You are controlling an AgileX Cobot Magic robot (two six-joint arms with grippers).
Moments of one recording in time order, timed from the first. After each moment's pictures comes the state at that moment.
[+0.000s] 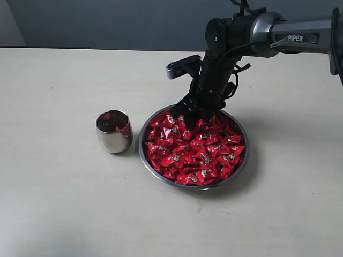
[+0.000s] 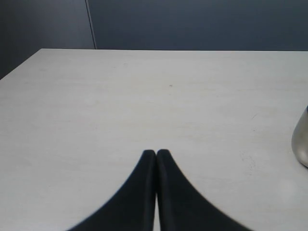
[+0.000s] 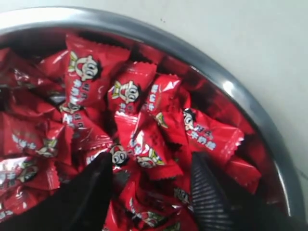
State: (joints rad) left arm 0.24 0.00 0.00 -0.03 0.34 0.03; right arm 0.61 2.21 -1.63 0.16 0.94 -0.25
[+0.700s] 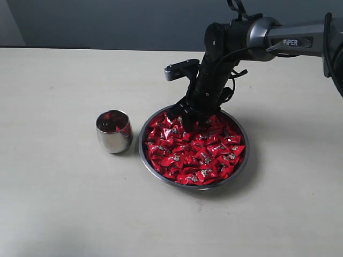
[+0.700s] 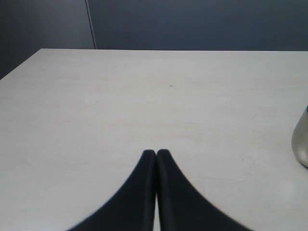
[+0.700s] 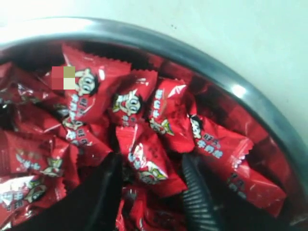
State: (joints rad) left arm 0.24 0.00 0.00 -0.03 0.34 0.03; right arm 0.61 2.23 -1.63 0.21 0.92 -0.25
